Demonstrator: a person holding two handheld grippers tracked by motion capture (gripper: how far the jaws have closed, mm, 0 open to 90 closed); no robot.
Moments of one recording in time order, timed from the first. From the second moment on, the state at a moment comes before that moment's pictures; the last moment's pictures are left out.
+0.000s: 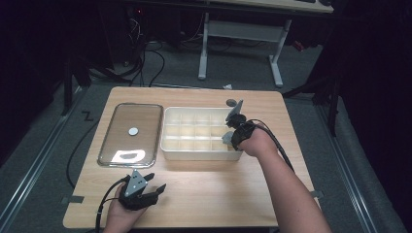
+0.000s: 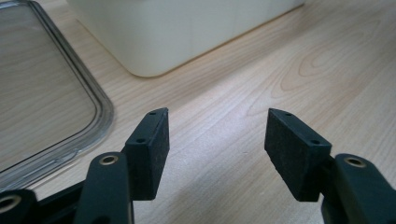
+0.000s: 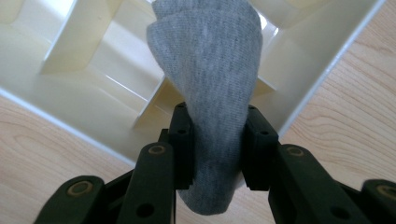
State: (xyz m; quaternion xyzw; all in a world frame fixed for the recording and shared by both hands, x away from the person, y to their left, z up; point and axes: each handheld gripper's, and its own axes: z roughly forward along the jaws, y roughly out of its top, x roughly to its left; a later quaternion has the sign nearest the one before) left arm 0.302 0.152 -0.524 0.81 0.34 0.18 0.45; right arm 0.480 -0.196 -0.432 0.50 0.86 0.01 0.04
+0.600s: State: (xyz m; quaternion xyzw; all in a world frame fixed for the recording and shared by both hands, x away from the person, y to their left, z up) left arm 0.302 0.152 -0.526 0.82 0.33 0.18 0.44; right arm 0.489 -0.187 -0.463 0.48 0.87 -0.03 0.02
